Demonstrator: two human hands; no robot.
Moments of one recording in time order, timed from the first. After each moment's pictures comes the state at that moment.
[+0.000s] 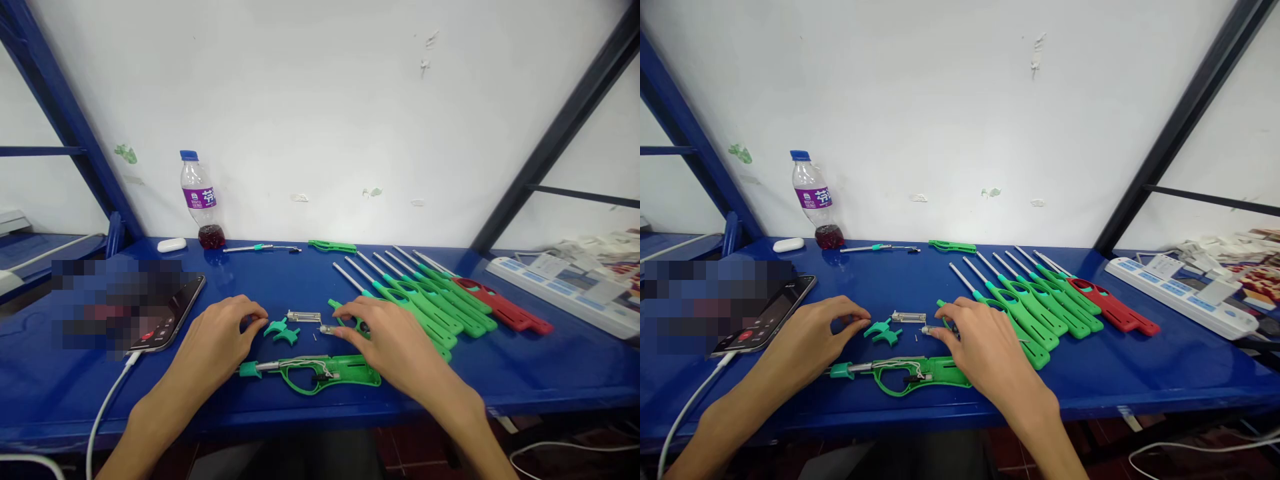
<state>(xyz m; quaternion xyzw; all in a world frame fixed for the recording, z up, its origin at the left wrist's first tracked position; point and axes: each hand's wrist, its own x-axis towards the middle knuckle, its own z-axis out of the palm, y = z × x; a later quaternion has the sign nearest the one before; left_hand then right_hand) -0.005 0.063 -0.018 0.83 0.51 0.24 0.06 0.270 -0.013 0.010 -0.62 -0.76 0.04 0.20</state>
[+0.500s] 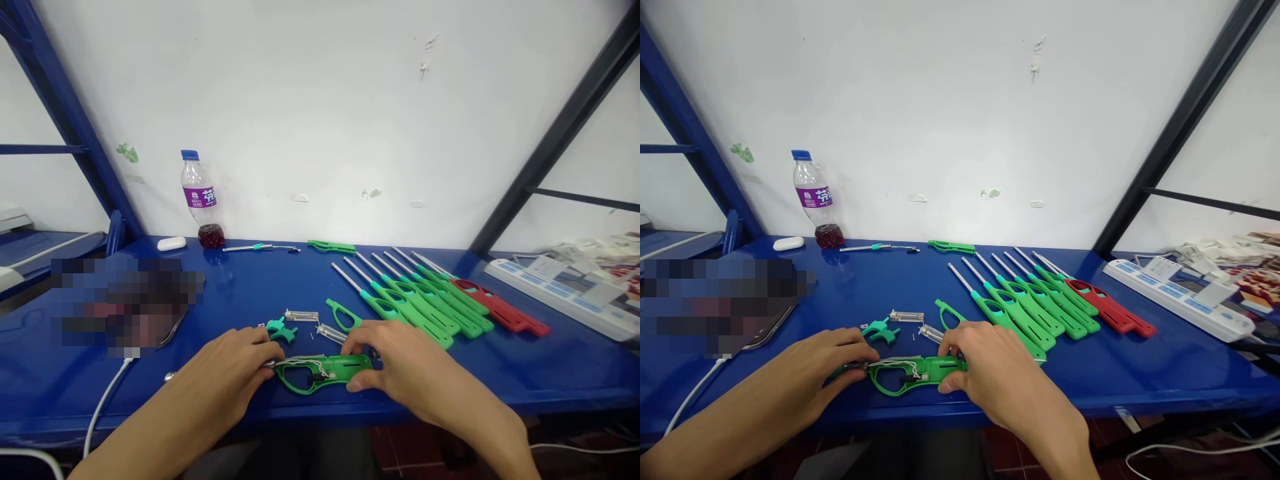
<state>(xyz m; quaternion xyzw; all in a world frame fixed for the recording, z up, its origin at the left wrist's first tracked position) -0.001 0.020 -0.014 0.91 0.38 0.13 0.06 0.279 -0.032 0.022 -0.64 -0.75 0.16 0.08</state>
